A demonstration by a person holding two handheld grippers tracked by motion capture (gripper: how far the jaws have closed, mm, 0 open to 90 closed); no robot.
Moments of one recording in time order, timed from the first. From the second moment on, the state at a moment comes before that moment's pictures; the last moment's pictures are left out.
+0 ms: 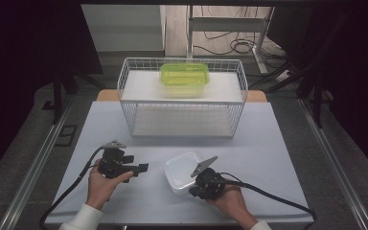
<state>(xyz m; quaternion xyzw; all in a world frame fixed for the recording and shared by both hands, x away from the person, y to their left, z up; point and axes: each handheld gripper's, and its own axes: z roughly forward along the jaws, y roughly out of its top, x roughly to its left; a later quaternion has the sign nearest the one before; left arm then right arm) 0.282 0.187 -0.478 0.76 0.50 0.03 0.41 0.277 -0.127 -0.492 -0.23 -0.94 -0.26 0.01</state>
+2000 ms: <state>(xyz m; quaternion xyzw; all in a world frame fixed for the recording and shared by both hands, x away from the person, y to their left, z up) 0.267 0.193 -0.465 0.73 0.50 0.01 0.46 0.317 -0.224 -0.453 -0.43 -0.78 -0.45 -0.02</state>
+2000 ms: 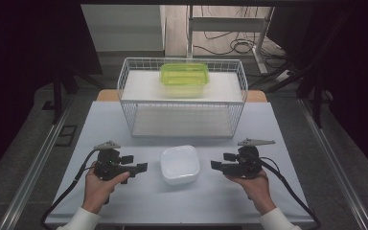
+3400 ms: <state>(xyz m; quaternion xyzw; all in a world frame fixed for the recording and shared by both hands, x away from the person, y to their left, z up) 0.293 0.167 -0.492 0.67 0.55 -0.12 0.48 0.348 -0.183 -0.463 -0.44 -0.78 -0.44 0.08</state>
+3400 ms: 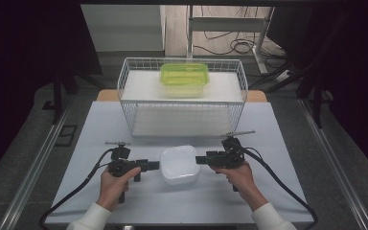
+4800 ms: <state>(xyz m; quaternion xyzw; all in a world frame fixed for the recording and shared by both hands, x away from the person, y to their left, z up) 0.307 0.155 -0.511 0.64 0.57 -0.20 0.47 0.369 -0.176 -0.489 -0.47 -0.76 -0.41 0.16</state>
